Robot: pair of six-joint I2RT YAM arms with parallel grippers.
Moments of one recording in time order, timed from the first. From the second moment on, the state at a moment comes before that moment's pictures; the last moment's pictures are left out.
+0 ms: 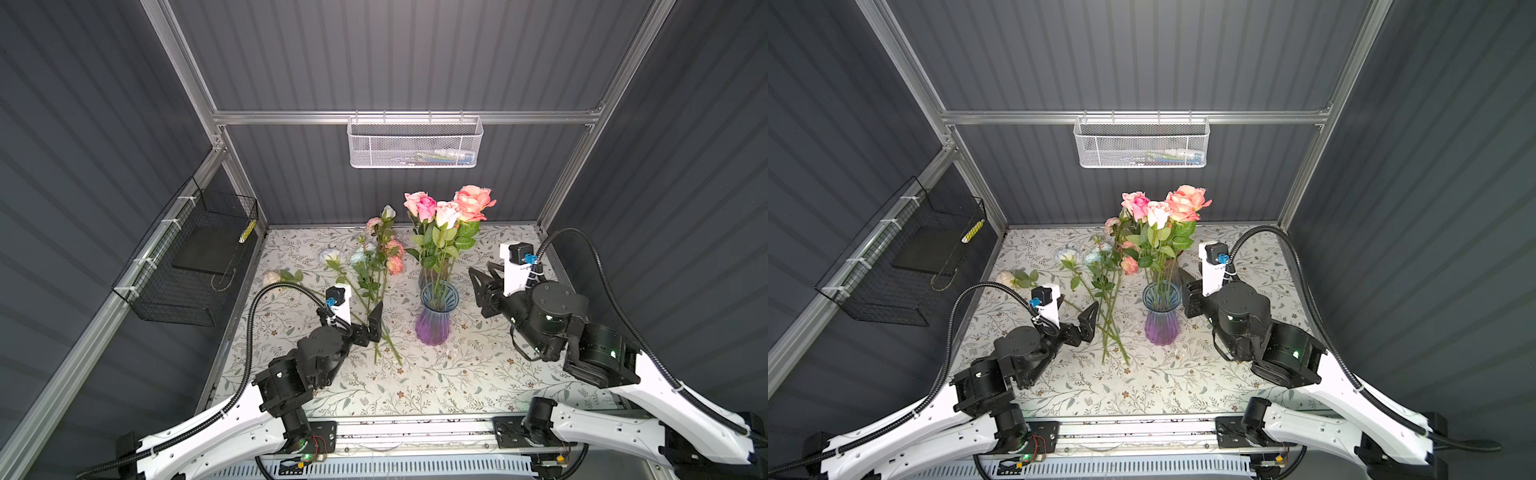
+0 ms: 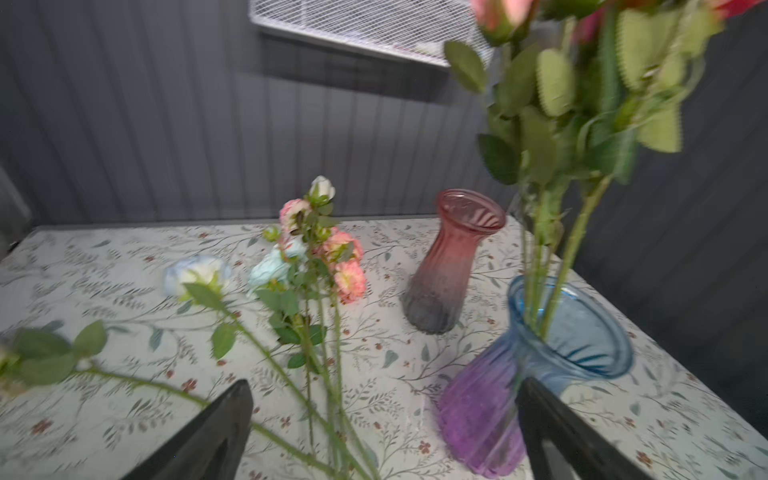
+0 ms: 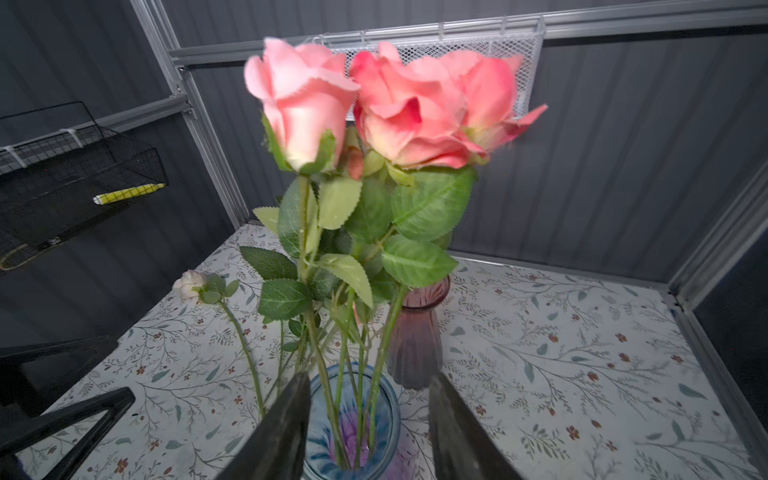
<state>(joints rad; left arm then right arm) -1.07 0.68 0.61 -0.17 -0.73 -0.37 0.99 0.86 1.18 -0.57 0.64 0.26</state>
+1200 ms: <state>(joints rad) -1.07 0.72 0.53 -0.60 -1.07 -1.03 0.53 1.31 1.23 -0.81 -0.12 0.69</state>
